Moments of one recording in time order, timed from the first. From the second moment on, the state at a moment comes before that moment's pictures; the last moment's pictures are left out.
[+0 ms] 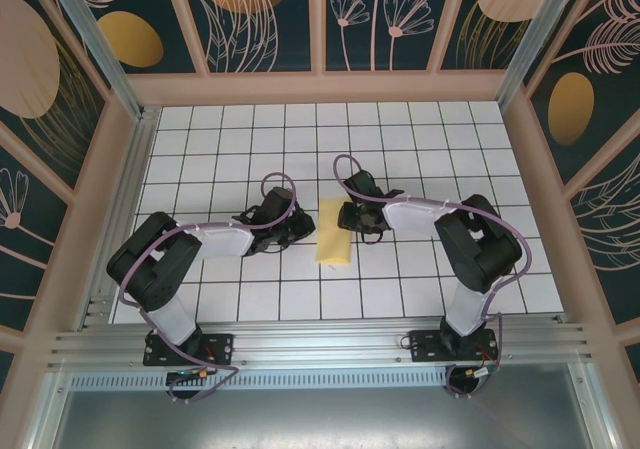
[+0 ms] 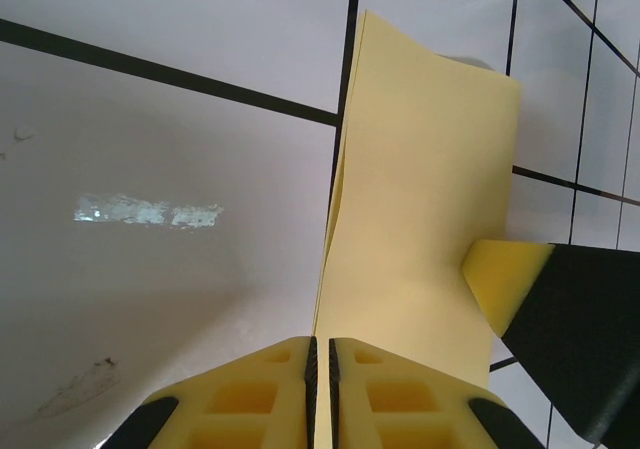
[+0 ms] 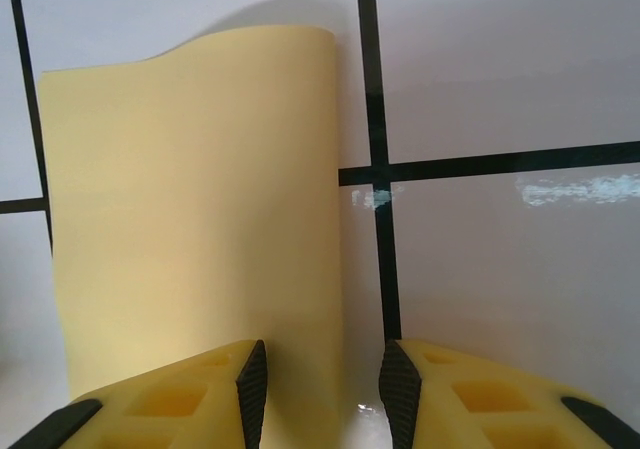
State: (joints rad) left arm -0.68 1.70 0.75 0.14 0.17 -1.03; right arm 0.64 1.78 0.97 -0.30 0.01 0.71
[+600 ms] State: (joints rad) left arm -0.68 1.70 0.77 0.15 0.21 -1.03; right arm 0.67 1.79 0.98 -0.31 0.08 0.68
